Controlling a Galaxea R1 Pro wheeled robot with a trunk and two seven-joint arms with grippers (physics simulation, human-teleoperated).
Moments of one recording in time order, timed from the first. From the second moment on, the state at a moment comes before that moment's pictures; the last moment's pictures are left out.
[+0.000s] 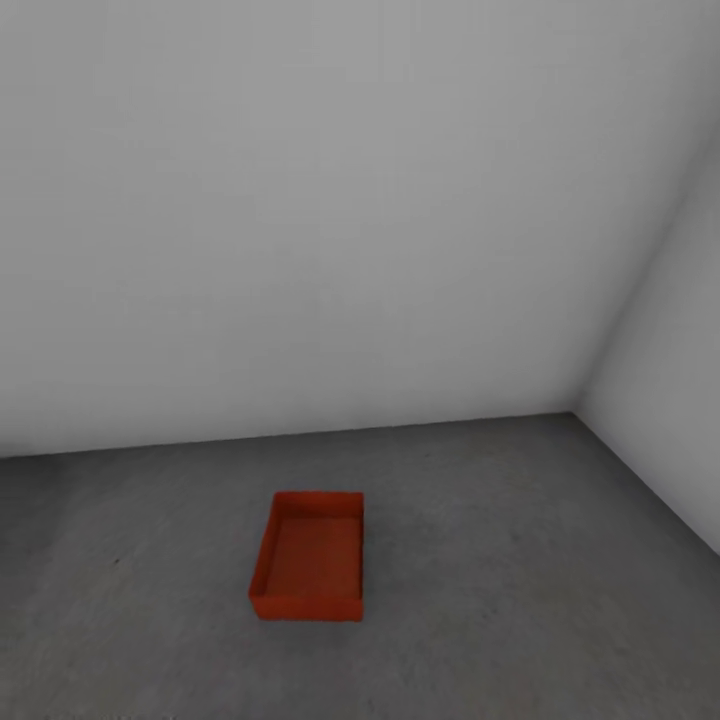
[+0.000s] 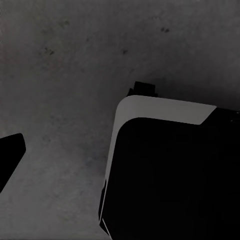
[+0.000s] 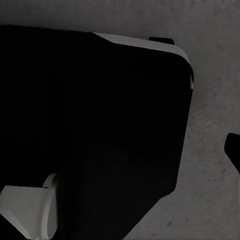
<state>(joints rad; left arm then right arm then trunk) -0.30 0.00 -0.23 -0.01 0.38 0.00 0.17 -0.12 0.10 0.14 0.03 -0.03 -0.18 -0.09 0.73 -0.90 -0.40</state>
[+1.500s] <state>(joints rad) -0.30 0.00 -0.23 -0.01 0.38 0.00 0.17 -0.12 0.07 0.15 0.03 -0.02 -0.19 -0.09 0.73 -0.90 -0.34</state>
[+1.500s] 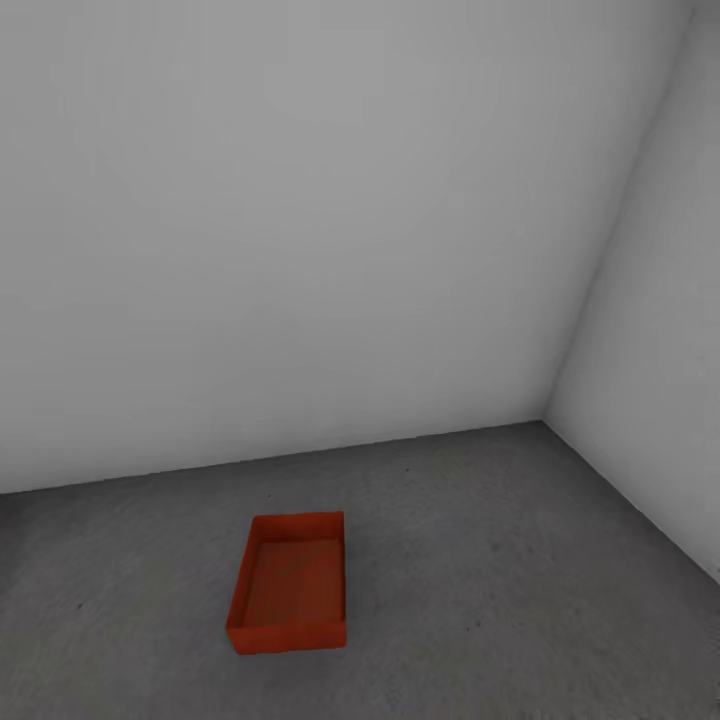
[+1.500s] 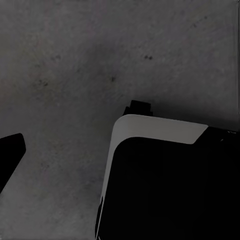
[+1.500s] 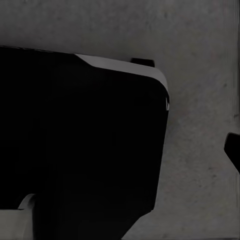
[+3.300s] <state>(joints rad) -0.30 0.00 -0.22 -0.01 0.38 0.00 0.17 -0.12 0.01 0.14 0.03 -0.04 -0.19 -0.08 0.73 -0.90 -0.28</state>
